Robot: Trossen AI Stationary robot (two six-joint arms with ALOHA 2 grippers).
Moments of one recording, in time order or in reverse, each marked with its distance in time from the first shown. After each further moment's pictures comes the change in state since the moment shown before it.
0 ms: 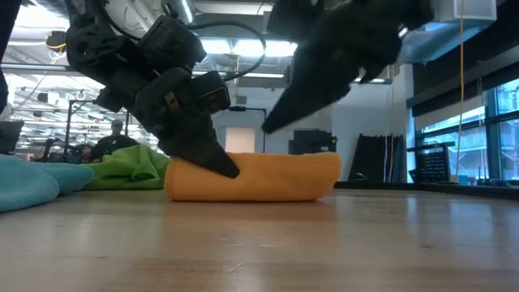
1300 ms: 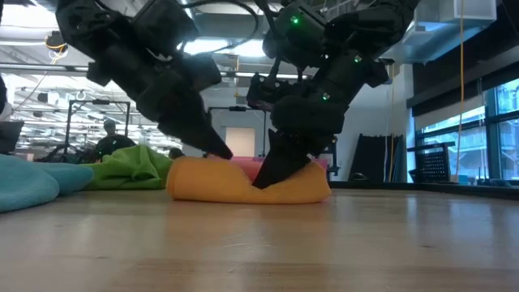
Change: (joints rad) left arm -0.008 -0.187 0.000 -0.221 -0.247 0.247; right arm -0.153 0.158 0.002 0.050 -0.129 0.069
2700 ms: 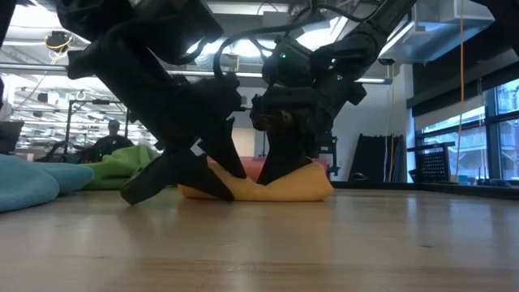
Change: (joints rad) left arm -0.244 0.316 0.269 -0.267 -0.548 0.562; right arm -0.191 0.002 -0.002 -0.016 -0.348 0.204
